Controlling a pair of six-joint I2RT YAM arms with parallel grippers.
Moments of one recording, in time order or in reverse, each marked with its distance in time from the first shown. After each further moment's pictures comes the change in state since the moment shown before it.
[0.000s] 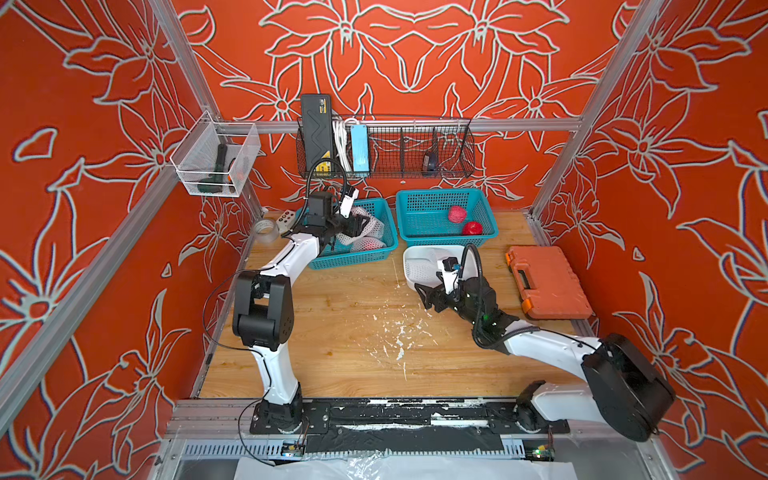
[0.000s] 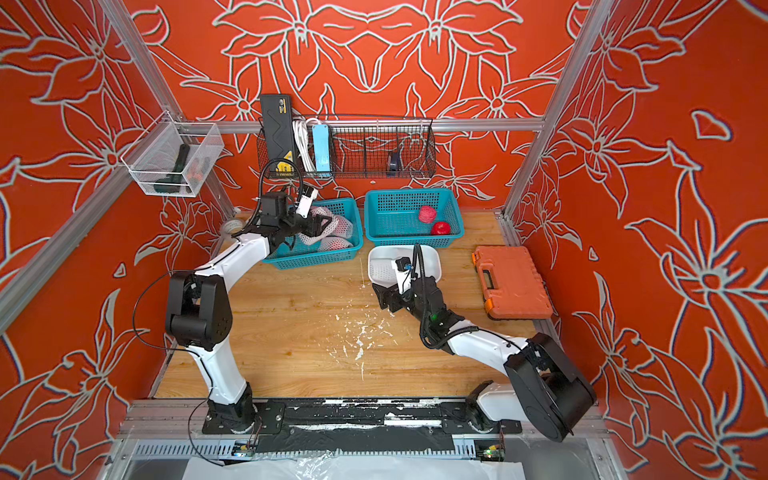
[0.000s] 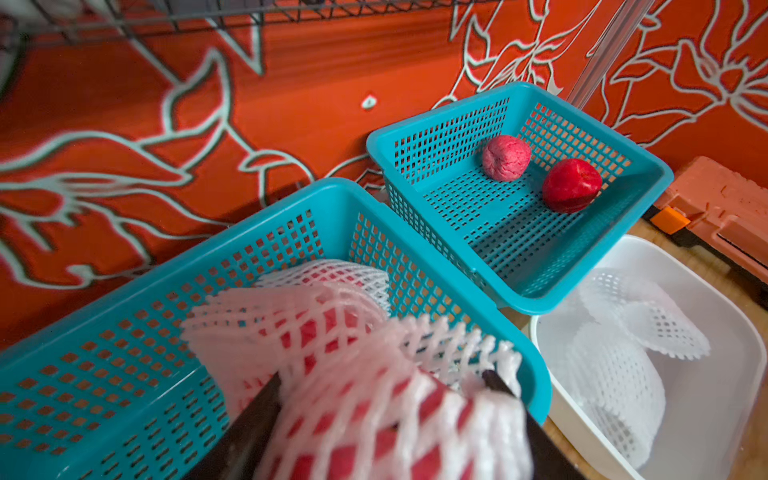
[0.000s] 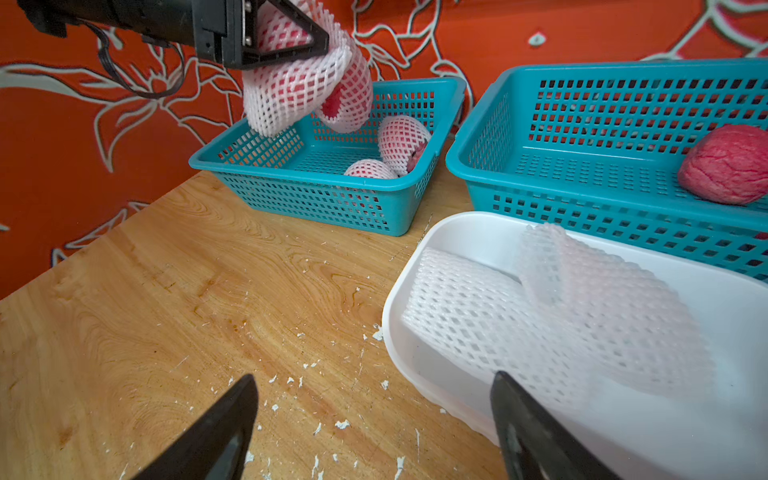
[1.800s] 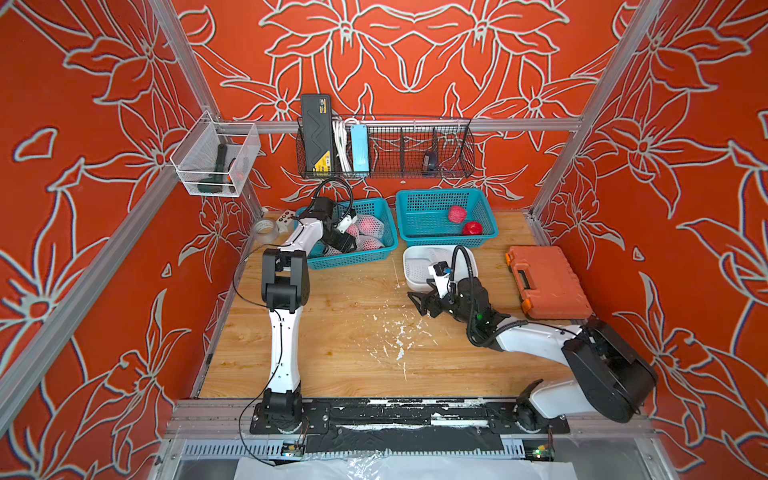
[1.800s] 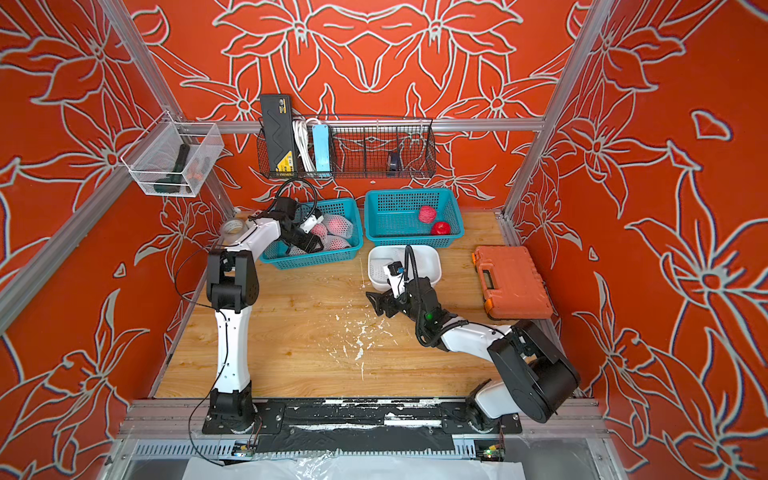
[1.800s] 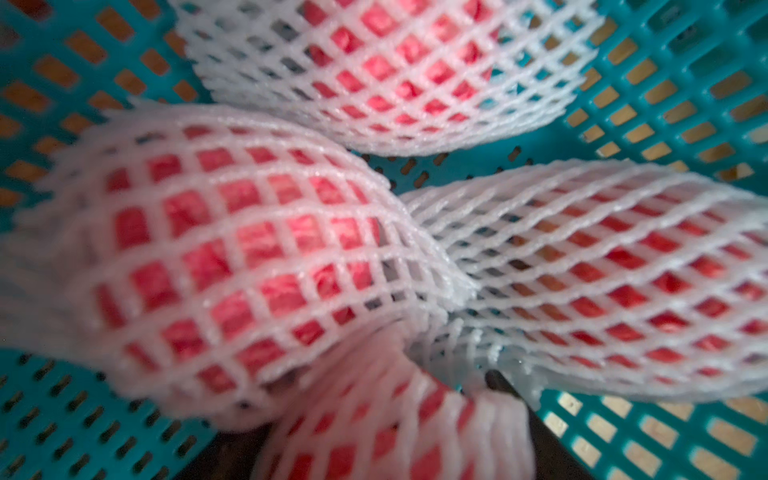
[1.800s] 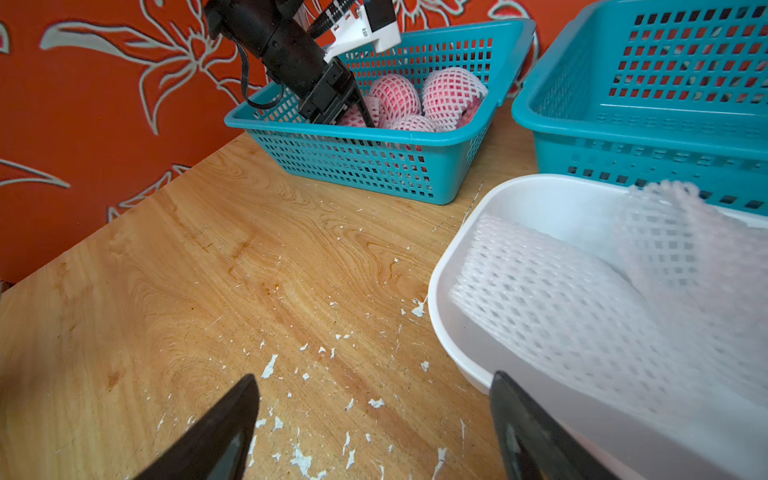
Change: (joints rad) left arm 0.079 0.453 0.488 -0.660 -0.066 0.310; right arm 0.000 0.109 0.003 0.050 -0.132 0.006
